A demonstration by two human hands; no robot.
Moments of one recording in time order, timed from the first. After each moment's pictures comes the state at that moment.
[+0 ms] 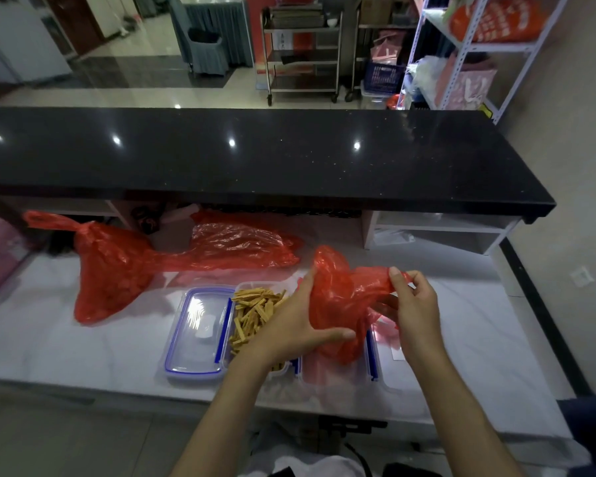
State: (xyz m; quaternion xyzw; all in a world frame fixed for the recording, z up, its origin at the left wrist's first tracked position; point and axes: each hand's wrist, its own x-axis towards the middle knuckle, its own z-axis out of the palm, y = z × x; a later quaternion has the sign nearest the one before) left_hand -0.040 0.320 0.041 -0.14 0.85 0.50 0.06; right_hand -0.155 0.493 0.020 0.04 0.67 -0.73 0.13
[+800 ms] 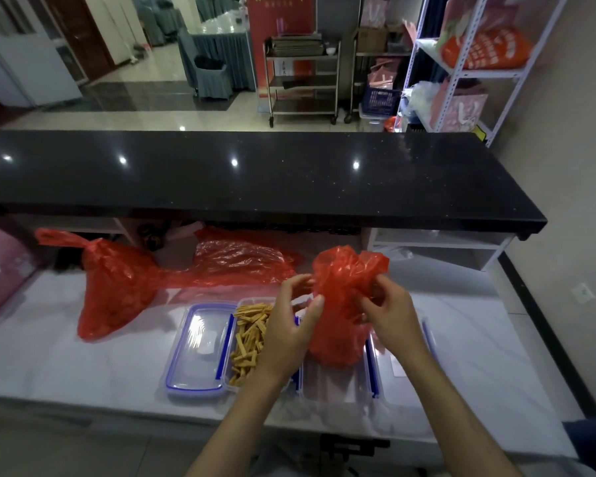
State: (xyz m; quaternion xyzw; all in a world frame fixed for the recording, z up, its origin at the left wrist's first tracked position) left_hand -0.034 0.333 0.036 -0.15 0.77 0.58 -0.20; right_hand -0.153 0.477 0.035 -0.20 0.77 -0.60 0.09
